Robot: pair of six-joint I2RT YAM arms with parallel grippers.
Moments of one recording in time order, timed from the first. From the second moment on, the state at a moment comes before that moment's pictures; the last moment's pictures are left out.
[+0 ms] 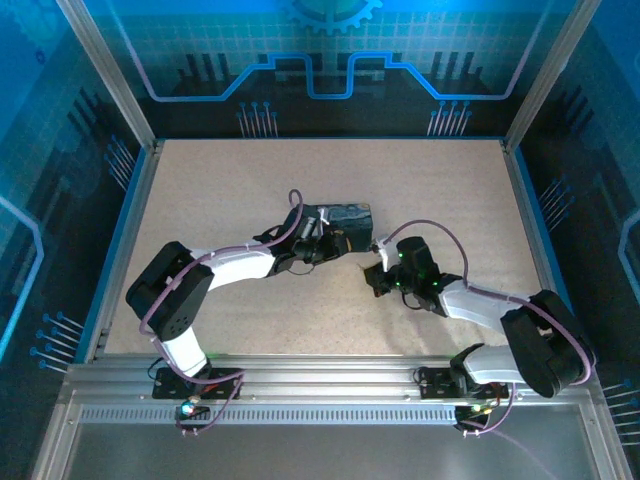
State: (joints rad) left arm -0.64 1.72 0.95 0.10 0.32 -0.93; right arm 0.50 1.32 0.44 0.18 -0.30 0.16
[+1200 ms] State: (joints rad) left arm -0.64 1.72 0.95 0.10 0.32 -0.94; right arm 0.47 1.45 0.48 0.34 -0.40 0.16
